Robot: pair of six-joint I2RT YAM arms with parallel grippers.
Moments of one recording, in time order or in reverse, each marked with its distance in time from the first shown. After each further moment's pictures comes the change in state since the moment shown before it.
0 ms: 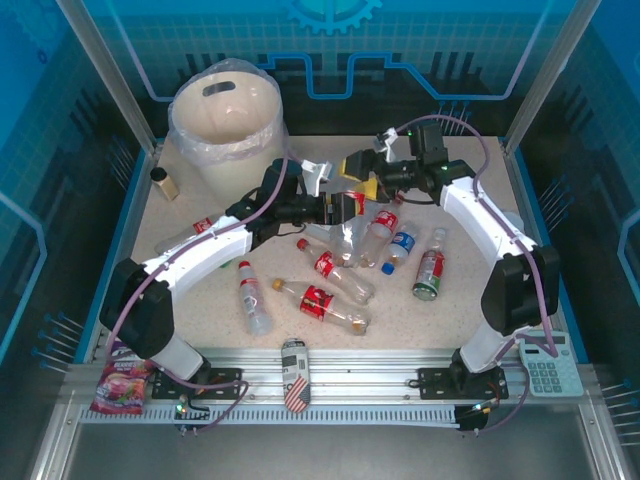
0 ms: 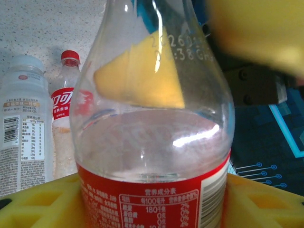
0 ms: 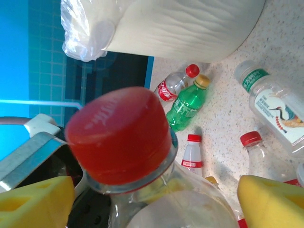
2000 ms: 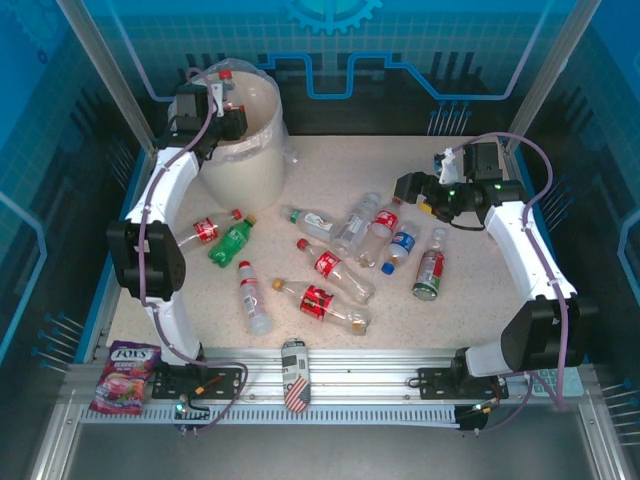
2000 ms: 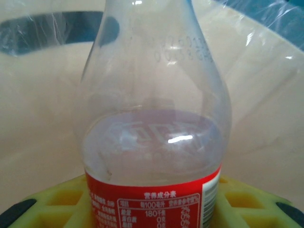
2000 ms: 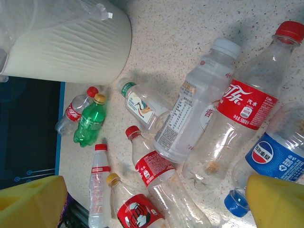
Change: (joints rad) left arm 0.563 0.357 0.599 -0.277 -0.362 0.454; right arm -0.224 -0.260 -0.189 -0.297 0.271 -0.318
